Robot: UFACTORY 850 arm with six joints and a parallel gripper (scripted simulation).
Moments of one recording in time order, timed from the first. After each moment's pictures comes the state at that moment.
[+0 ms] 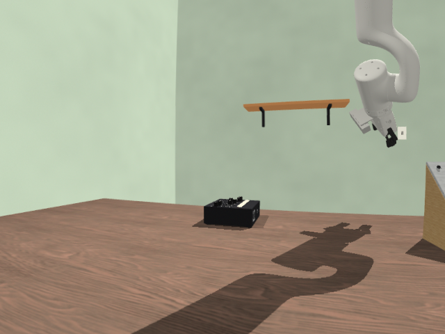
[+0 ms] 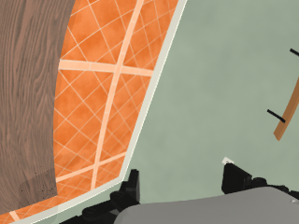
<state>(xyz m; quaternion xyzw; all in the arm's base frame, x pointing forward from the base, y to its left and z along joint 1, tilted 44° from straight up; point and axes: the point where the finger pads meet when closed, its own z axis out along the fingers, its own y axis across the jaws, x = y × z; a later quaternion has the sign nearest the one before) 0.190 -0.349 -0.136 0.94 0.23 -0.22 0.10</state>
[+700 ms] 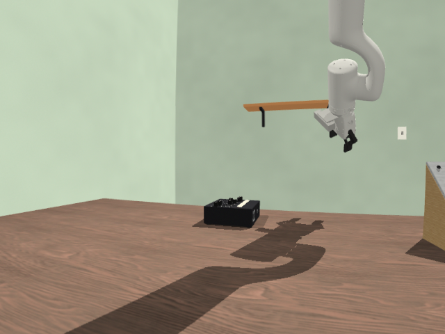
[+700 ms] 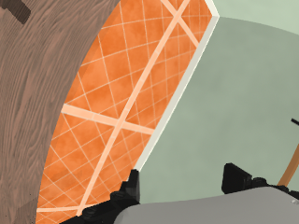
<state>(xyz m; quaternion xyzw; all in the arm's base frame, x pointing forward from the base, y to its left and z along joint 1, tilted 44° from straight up) 0.338 -0.327 -0.173 0.94 0.32 -0.07 0.04</state>
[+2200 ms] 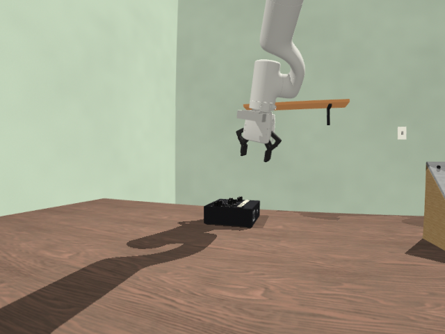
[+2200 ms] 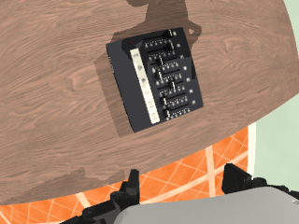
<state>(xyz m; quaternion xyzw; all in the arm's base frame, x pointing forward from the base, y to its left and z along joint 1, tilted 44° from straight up) 0.617 -0.140 -0.133 0.75 0.61 0.19 -0.19</state>
